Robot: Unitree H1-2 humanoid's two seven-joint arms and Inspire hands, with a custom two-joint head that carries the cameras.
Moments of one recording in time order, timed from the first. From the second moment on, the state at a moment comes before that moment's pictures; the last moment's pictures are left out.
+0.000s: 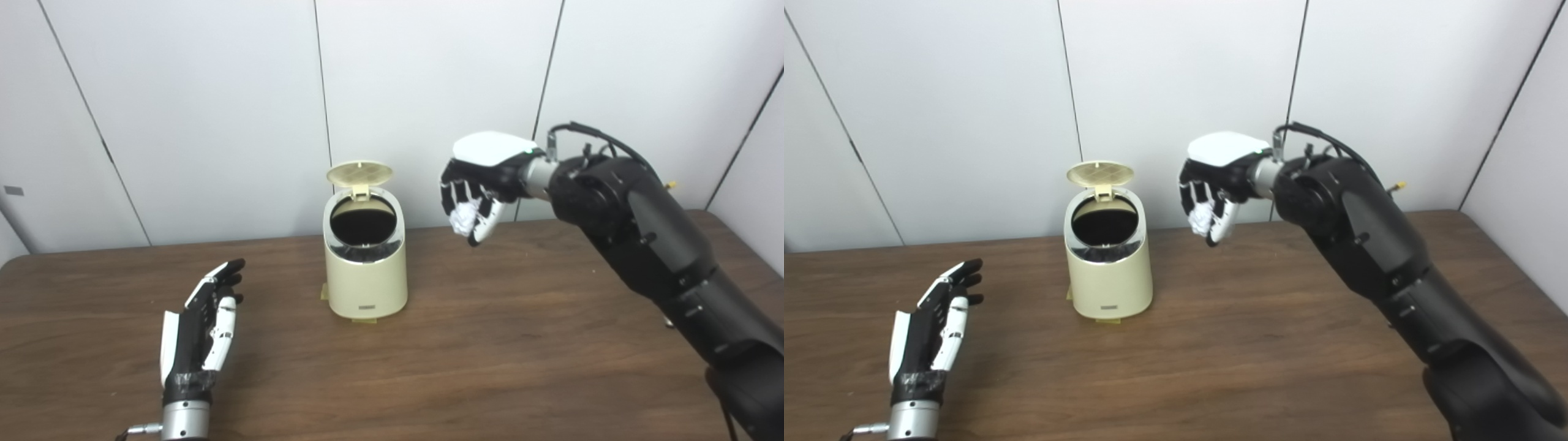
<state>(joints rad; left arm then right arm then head) -0.15 0.09 0.05 0.08 0.21 -0.26 0.13 -0.93 -0.51 0.40 0.01 -0.79 0.14 0.77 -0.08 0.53</state>
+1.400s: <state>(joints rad) -0.17 0.07 0.01 0.11 0.21 -0.26 0.16 -0.94 -0.32 0.45 0.06 -0.80 -0.04 0.62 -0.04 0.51</state>
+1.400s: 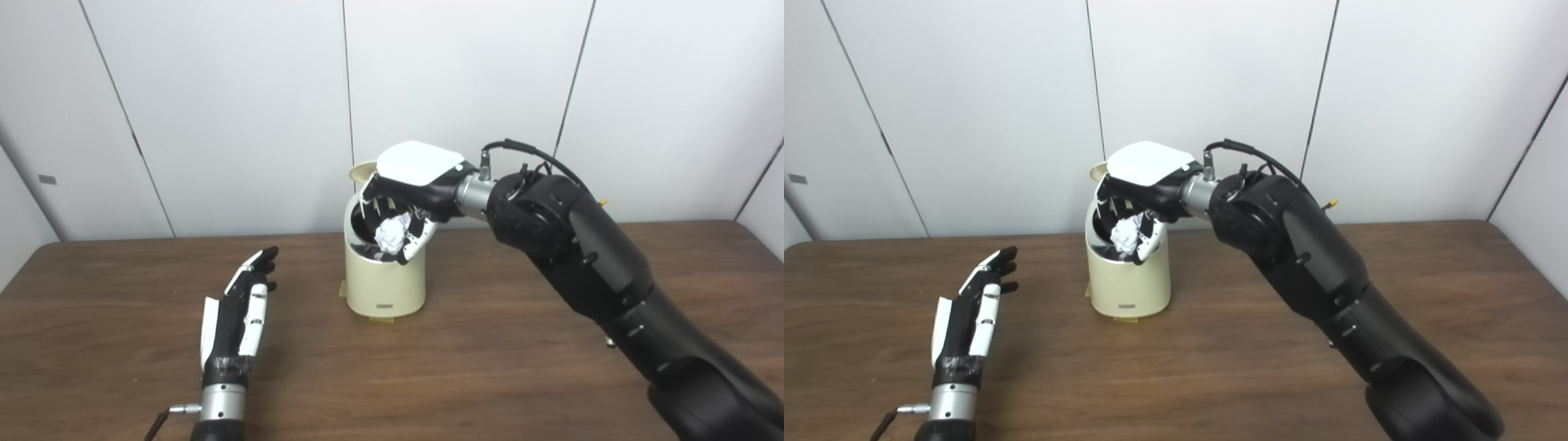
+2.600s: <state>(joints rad) -0.17 0.07 -0.01 0.11 0.22 -0.26 0.16 -0.93 -0.31 0.47 0.23 -0.93 -0.24 0.26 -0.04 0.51</state>
